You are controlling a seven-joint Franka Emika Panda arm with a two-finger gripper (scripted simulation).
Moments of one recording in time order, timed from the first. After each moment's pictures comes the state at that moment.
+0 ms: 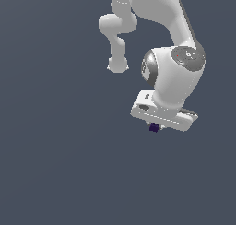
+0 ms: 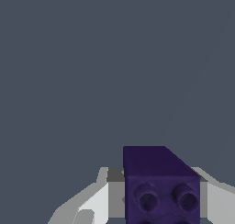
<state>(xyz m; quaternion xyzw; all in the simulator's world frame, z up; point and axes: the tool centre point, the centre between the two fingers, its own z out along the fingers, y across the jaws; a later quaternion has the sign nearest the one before) 0.065 0.145 0.190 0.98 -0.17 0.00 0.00</state>
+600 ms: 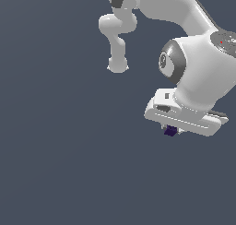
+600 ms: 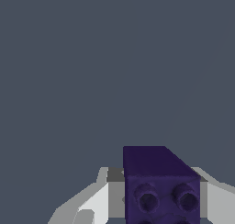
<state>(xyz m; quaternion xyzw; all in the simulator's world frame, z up) 0.102 0.184 0.232 0.98 -0.17 0.00 0.00</state>
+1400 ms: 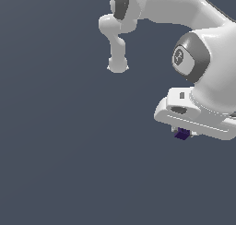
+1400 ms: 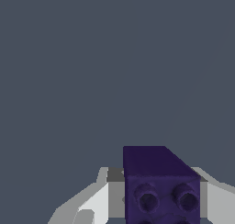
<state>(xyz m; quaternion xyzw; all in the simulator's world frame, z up) 0.125 0.206 0.256 0.98 -0.17 0.00 0.00</state>
